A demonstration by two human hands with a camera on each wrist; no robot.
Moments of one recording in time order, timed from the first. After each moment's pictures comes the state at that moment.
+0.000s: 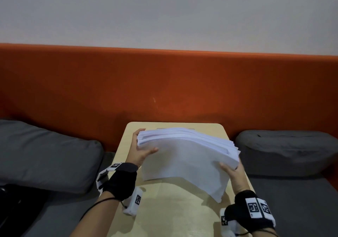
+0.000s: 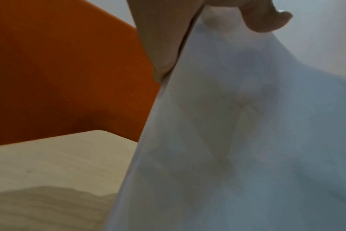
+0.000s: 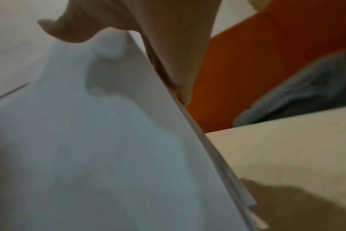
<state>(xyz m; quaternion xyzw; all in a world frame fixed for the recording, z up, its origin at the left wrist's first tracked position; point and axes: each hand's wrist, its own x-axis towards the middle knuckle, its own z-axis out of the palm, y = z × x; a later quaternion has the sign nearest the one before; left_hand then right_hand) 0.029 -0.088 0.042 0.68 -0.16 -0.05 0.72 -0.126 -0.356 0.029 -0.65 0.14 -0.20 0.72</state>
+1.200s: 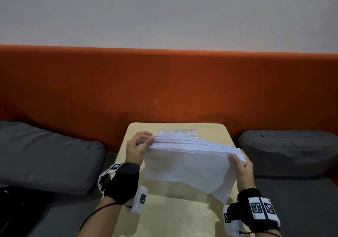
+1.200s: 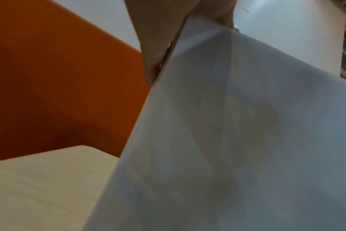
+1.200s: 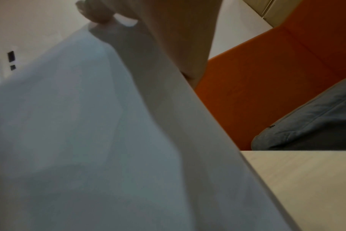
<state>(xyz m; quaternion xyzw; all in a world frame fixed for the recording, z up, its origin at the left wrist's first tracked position) 0.027 -0.090 0.061 0.68 -0.17 0.08 0.71 -0.120 -0.348 0.053 -0.63 0.15 -0.29 0.70</state>
